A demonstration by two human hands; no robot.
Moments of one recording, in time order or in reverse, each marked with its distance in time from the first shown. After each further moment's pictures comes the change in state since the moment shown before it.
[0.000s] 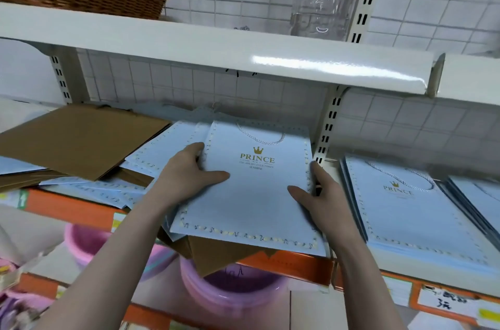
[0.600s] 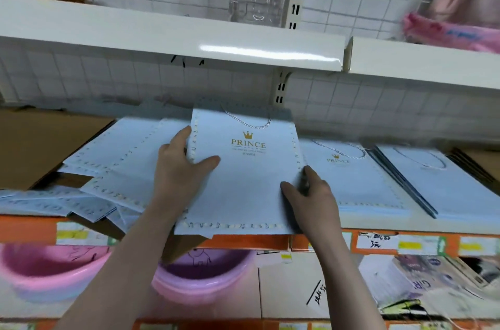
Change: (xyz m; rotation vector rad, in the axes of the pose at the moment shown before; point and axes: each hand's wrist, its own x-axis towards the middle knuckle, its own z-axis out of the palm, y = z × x) left_hand -0.011 0.019 0.053 -0.269 0.135 0.163; right_hand -0.052 0.004 -0.022 -0.356 0.342 0.193
